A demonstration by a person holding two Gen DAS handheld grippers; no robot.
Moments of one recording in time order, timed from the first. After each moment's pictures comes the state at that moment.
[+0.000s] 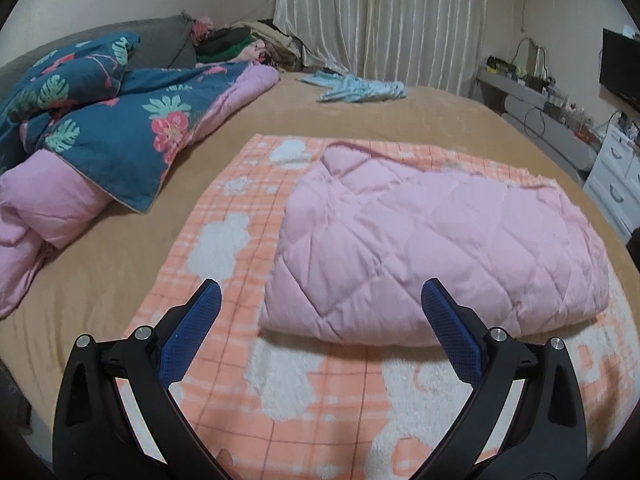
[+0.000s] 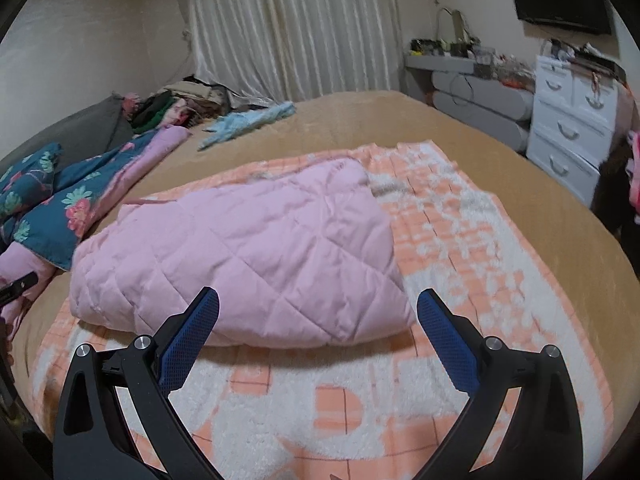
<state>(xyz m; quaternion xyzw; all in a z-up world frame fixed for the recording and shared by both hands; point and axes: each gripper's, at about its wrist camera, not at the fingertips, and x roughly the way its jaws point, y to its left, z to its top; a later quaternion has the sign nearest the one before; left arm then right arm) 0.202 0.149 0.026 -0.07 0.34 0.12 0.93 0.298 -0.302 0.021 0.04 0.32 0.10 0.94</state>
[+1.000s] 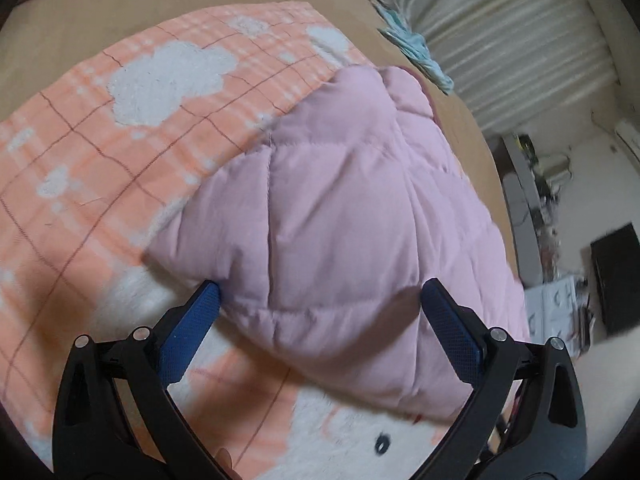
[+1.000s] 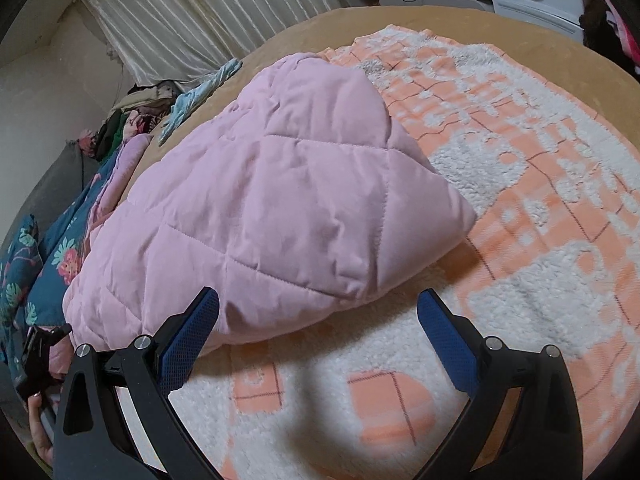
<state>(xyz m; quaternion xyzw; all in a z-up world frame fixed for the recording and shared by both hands) 0.269 0.210 -0.078 -0.44 0.39 0.08 0.80 0.356 -0.304 -0.074 0.21 0.43 0.06 0.88</state>
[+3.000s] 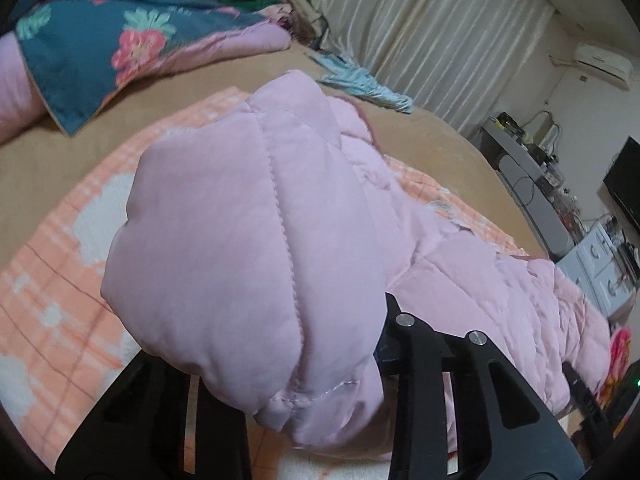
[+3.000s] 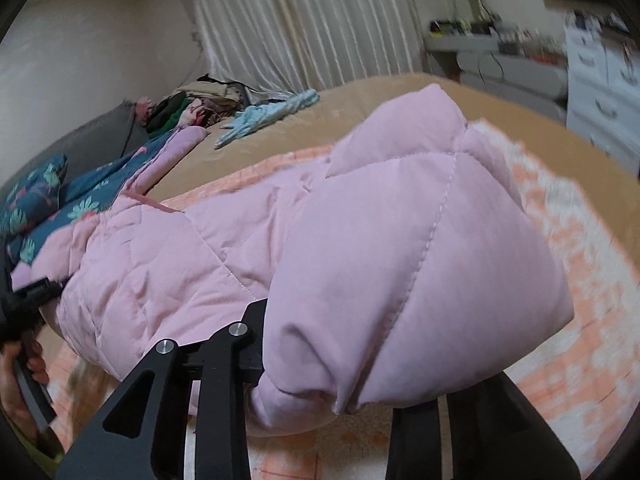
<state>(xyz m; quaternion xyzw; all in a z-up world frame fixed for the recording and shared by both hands) 0.288 0.160 -0.020 -0.26 0.32 0.09 0.91 0.401 -0.244 -0.027 0.07 0.32 0.15 0.93</state>
